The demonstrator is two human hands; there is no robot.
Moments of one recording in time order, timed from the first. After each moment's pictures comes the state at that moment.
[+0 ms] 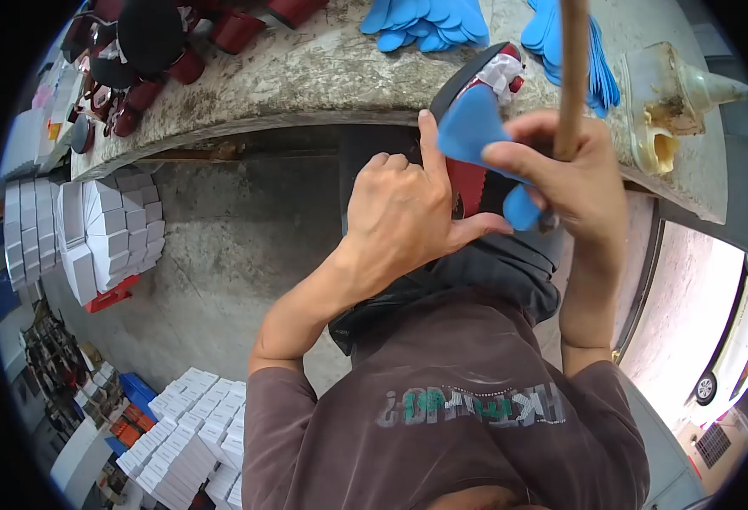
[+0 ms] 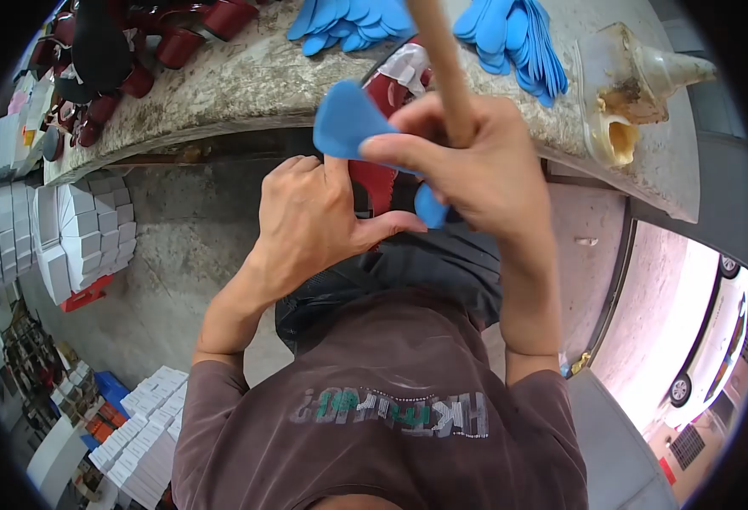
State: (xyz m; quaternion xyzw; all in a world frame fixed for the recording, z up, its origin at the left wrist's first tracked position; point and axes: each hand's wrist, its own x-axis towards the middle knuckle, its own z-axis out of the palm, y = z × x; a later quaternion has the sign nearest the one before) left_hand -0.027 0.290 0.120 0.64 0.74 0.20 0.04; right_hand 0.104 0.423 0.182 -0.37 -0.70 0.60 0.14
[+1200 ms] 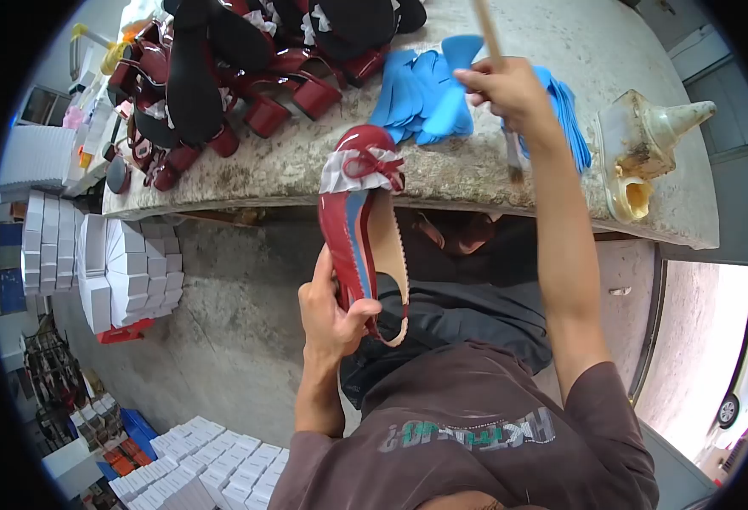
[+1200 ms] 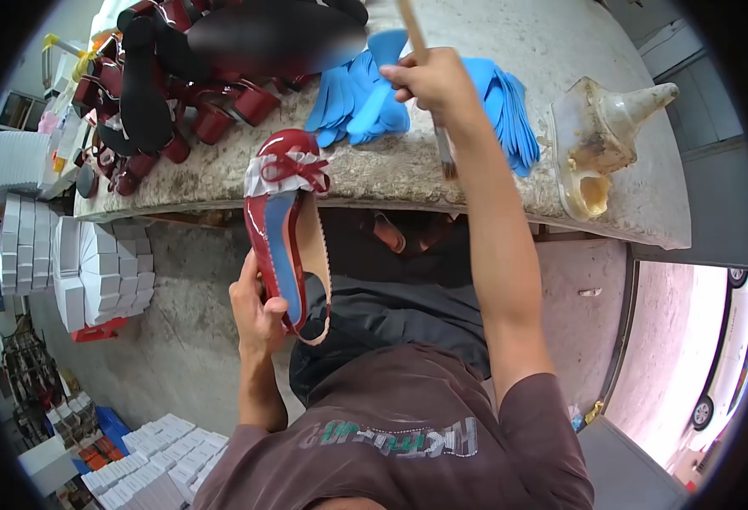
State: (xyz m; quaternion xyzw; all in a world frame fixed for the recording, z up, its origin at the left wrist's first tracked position) left_hand -0.054 0.212 0.115 0.35 0.72 0.55 0.24; right_hand 0.005 0.564 0.152 -0.40 -0.71 0.53 0.23
